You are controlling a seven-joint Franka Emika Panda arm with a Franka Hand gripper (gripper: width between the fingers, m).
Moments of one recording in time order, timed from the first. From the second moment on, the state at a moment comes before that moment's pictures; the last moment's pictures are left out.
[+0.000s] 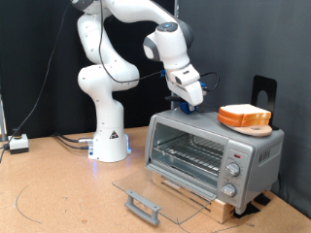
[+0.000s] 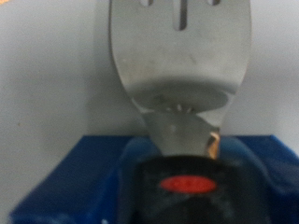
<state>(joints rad) 0.24 -0.75 0.31 -2.88 0.67 2.18 -0.67</state>
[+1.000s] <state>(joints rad) 0.23 -0.88 0.16 -2.82 0.70 2.04 -0.76</state>
